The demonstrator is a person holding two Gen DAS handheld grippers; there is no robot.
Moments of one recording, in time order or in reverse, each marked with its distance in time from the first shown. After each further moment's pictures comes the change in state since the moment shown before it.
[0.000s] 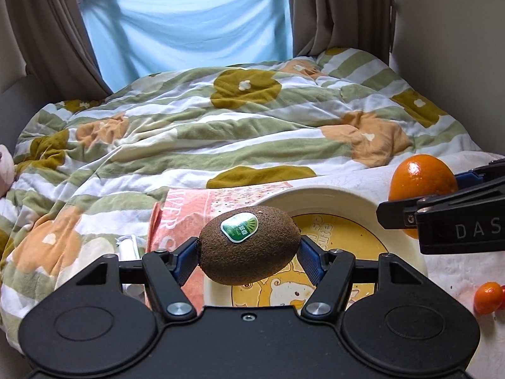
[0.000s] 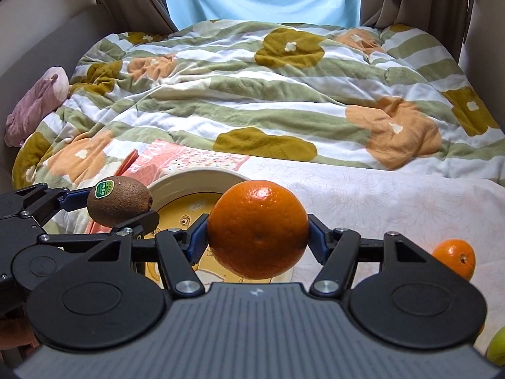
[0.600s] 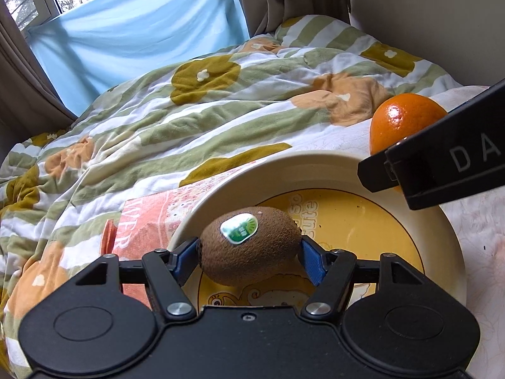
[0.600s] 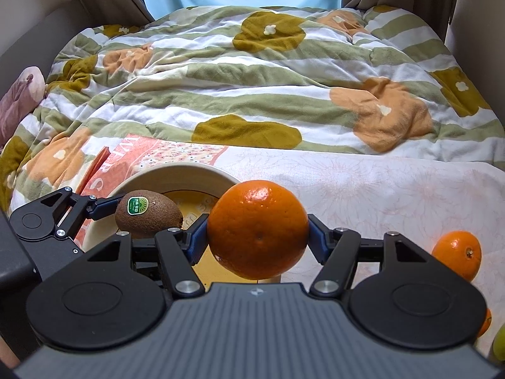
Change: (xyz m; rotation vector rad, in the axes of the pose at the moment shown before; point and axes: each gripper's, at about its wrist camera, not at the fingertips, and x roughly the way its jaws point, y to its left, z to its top) left arm 0.046 -0.029 -0.012 0.210 0.016 -0.024; right arm 0.025 -0.009 0.002 0.049 0.053 -0.051
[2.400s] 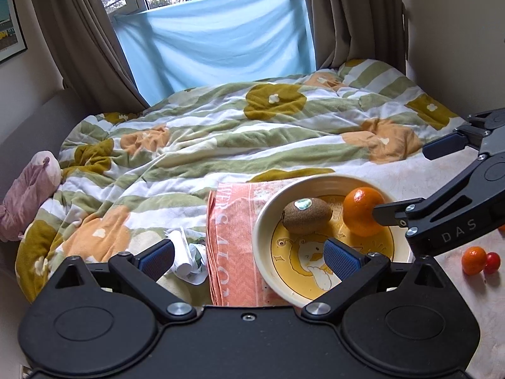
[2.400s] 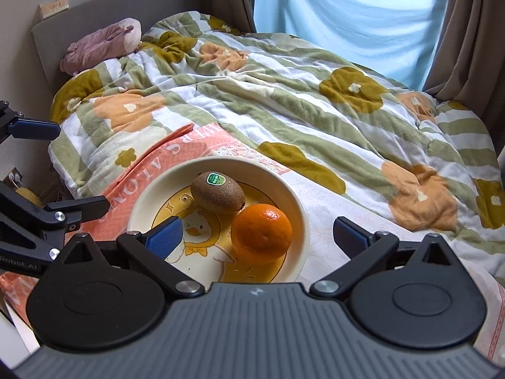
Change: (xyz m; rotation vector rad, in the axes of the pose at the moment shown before) left arm -0.156 0.027 -0.025 -0.220 -0.060 0.166; right arm -0.076 0.029 -0.033 -0.424 -0.145 0.144
